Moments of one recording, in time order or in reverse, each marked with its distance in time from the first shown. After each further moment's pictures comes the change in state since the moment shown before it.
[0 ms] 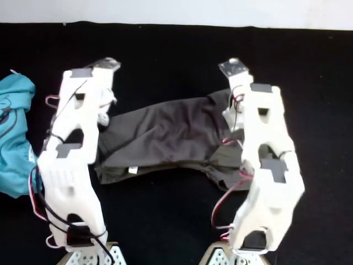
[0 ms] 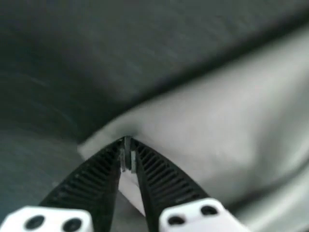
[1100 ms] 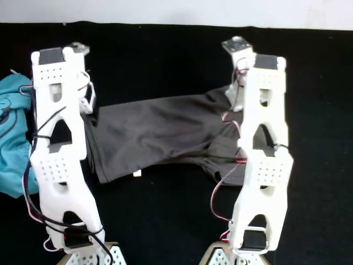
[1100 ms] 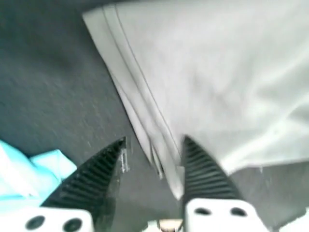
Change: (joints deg) left arm -4.7 0.3 -18.5 24.5 5.7; right arm -1.1 16.0 -43.0 29.5 0.0
